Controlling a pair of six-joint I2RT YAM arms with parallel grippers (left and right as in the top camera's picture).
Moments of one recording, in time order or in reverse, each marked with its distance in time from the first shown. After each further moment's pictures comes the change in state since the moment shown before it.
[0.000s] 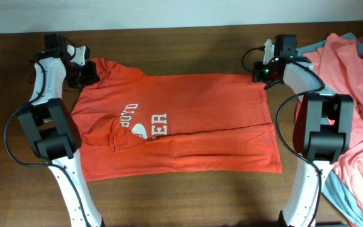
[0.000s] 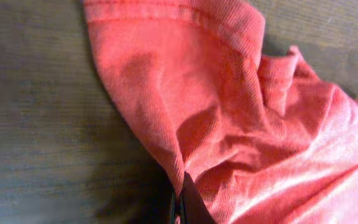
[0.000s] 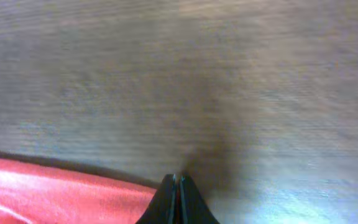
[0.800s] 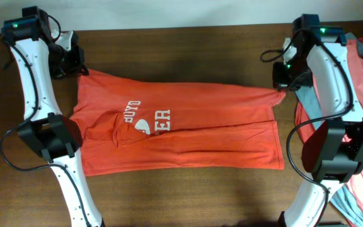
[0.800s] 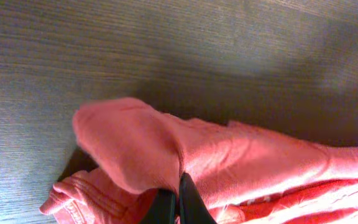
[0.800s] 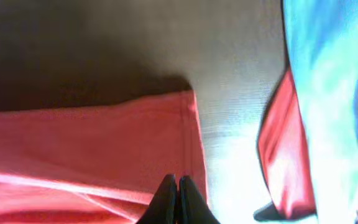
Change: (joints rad) left arm -0.005 0.026 0.616 -0.728 -0.045 -0.002; right arm -0.006 -0.216 0.265 -0.864 0.150 -0.003
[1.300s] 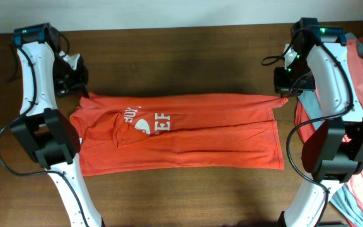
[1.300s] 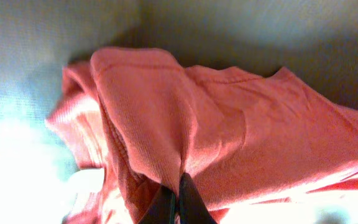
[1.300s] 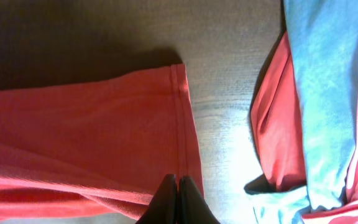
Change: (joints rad) left arm -0.011 -0.157 -0.415 -0.003 -0.157 -0.011; right arm 0.000 0.000 0.000 -0.084 0.029 -0.003
